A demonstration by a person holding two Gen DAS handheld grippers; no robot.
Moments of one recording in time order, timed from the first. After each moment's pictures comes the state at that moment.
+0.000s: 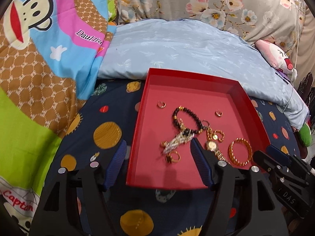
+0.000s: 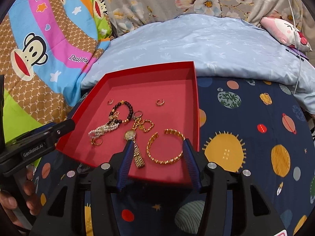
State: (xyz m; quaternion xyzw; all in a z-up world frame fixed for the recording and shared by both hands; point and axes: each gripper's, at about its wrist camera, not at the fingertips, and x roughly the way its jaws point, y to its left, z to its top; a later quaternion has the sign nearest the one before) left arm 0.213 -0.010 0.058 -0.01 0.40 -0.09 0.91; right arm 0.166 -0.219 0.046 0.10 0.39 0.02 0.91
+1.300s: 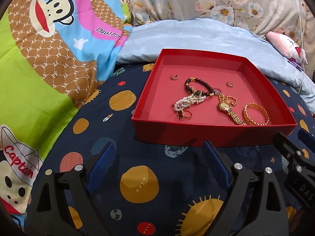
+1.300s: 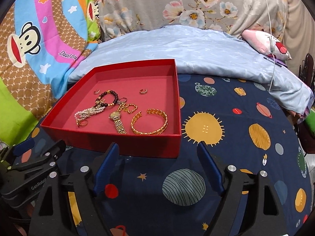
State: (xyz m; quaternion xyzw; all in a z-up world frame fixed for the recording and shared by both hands) left arm 0.155 -0.021 0.016 0.03 0.37 -0.02 0.93; right arm 0.118 -0.205 0.024 0.04 0.35 -0.06 0.93
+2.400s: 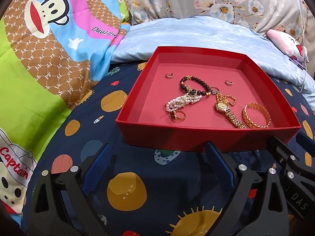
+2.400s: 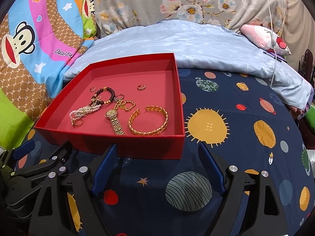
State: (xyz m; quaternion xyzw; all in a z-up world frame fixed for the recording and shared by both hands) left arm 0.165 -0.035 0.007 0.04 0.38 -0.01 0.92; right arm 0.130 -0.204 0.017 0.06 0.37 -0.07 0.93
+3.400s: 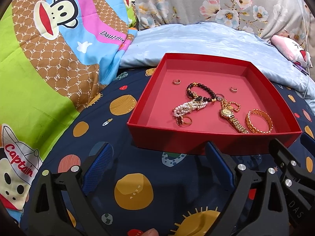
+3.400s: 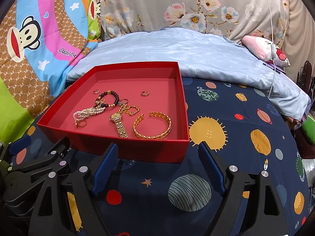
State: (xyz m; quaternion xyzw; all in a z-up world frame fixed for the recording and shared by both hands) left arm 0.160 -0.028 0.013 0.03 0.36 0.01 0.93; right arm 0.125 -0.191 0.024 0.03 0.35 -0.07 0.93
